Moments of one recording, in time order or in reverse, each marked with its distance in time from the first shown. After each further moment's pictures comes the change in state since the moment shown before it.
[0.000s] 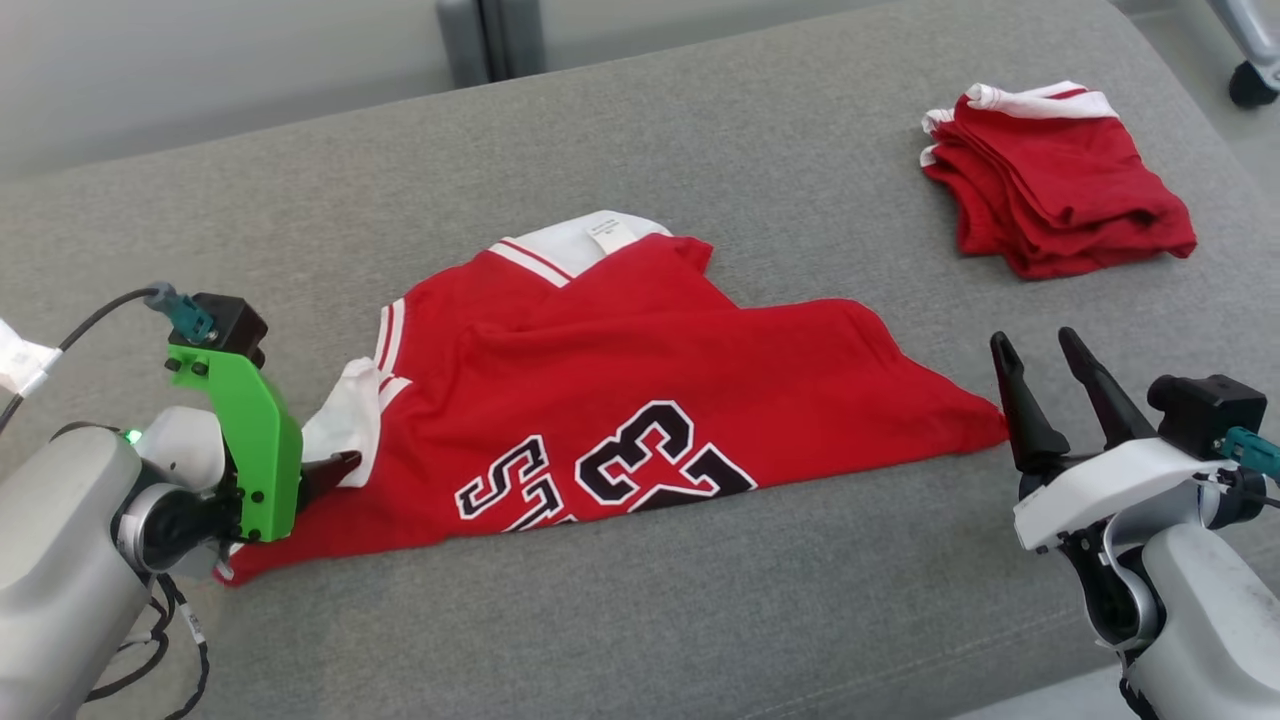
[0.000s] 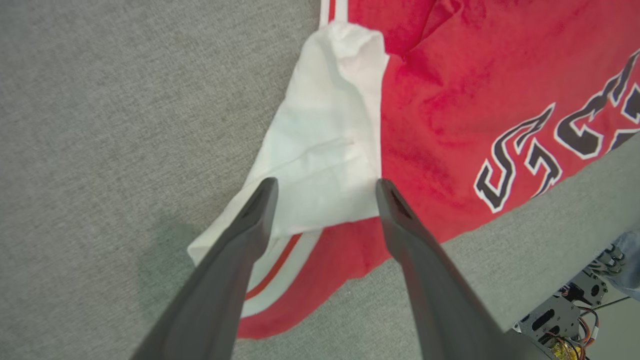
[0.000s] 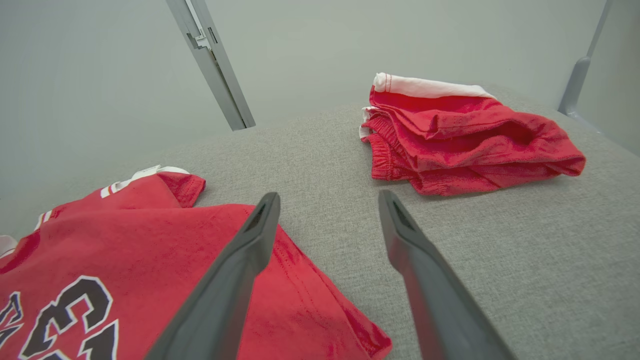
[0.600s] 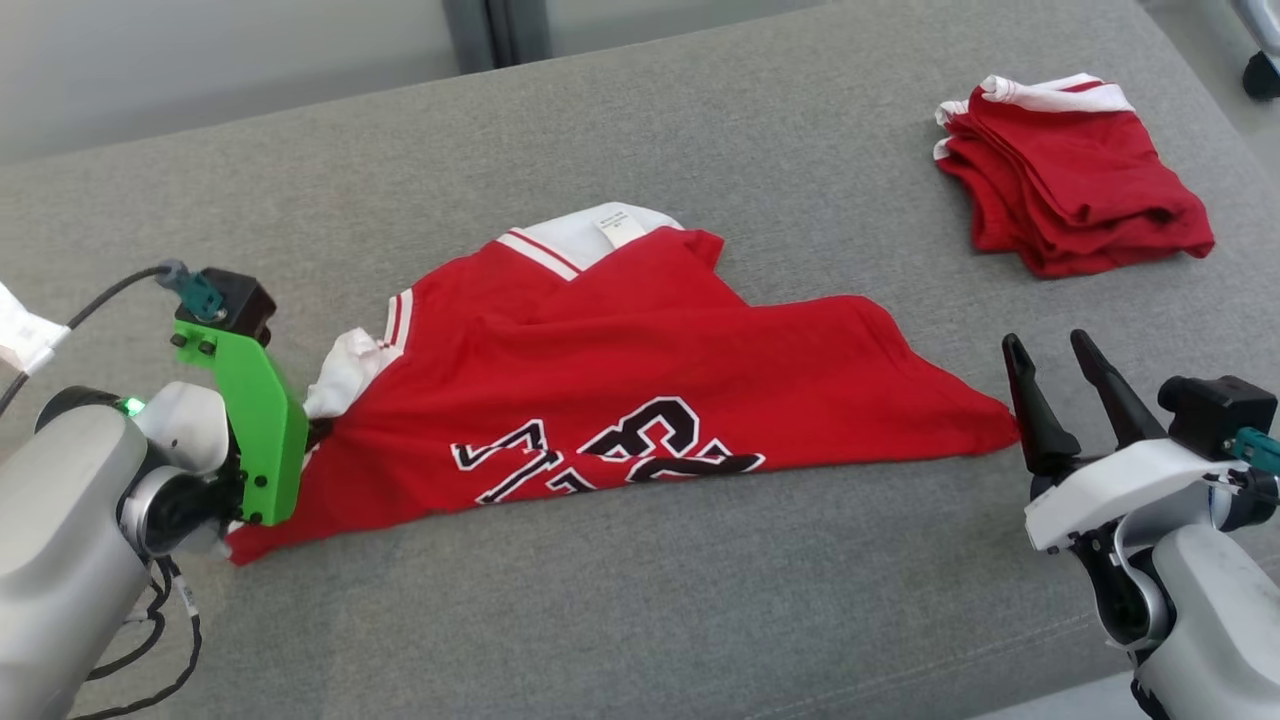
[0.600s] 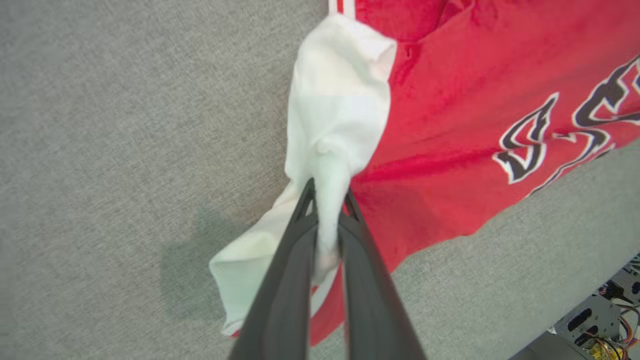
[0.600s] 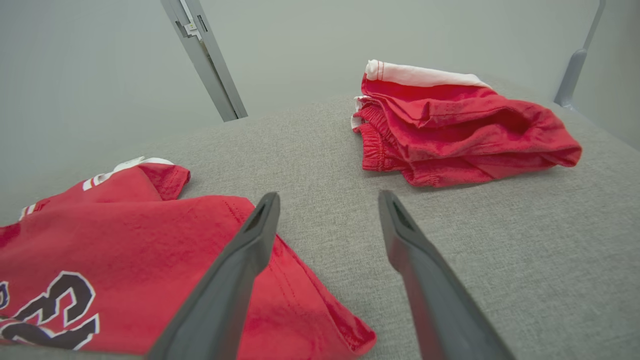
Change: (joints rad) left arm -0.045 0.005 -0.034 -0.001 0.066 0.007 -0.008; right arm -0.009 -0.018 0.005 0.028 0.013 0.000 -0.012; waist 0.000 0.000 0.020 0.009
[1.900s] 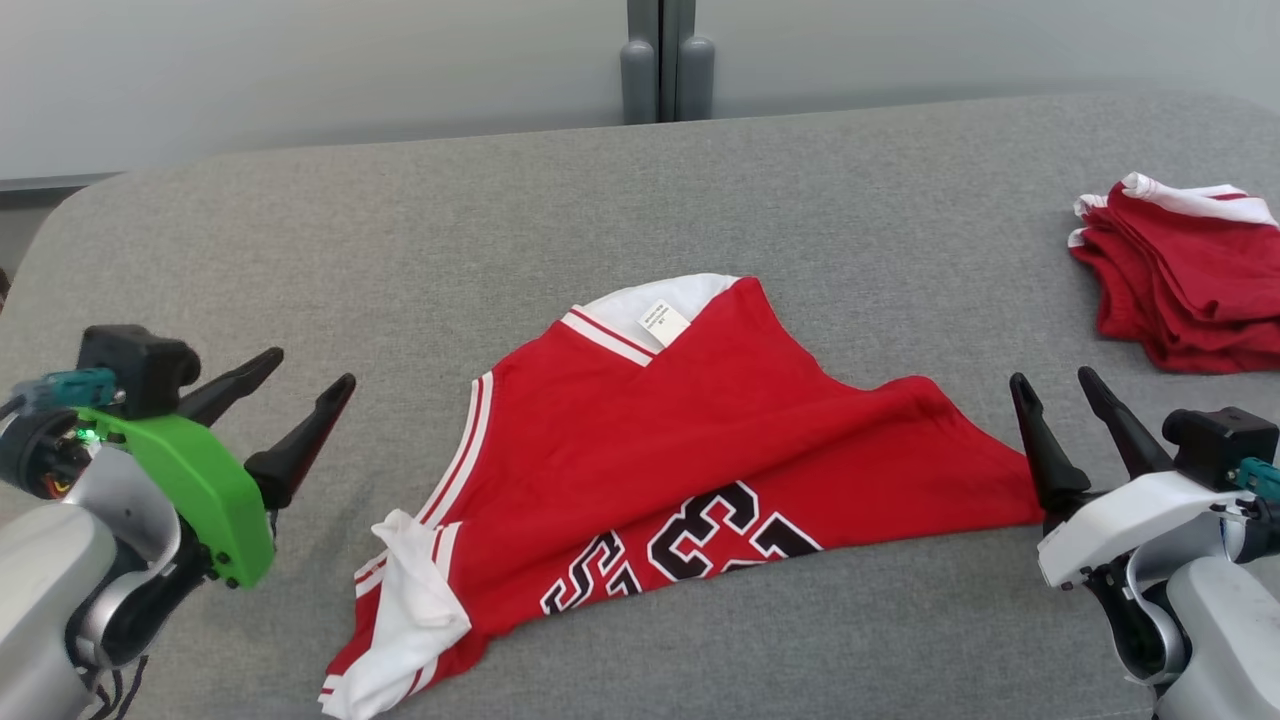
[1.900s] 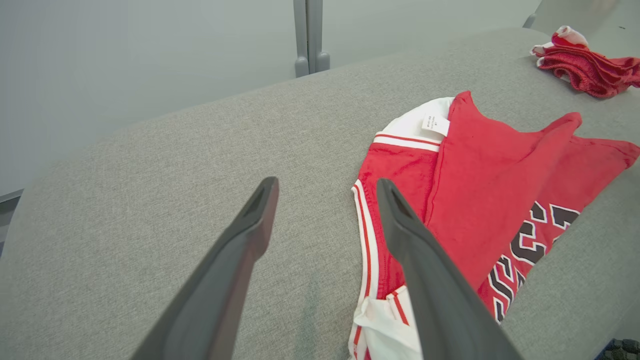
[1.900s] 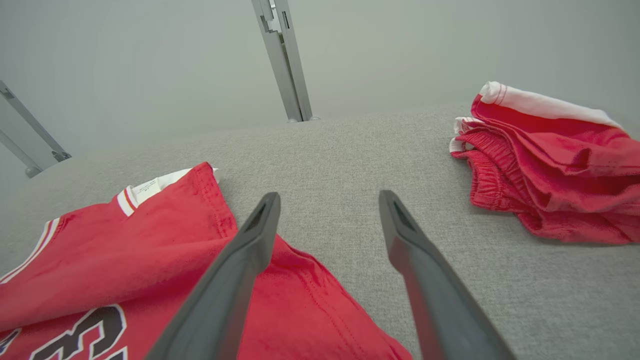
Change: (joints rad) left arm 0.132 0.228 -0.065 -0.357 -0.042 0.061 -0.644; right arm 0.066 -0.030 0.001 -0.027 -0.018 0.000 0.023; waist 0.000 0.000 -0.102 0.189
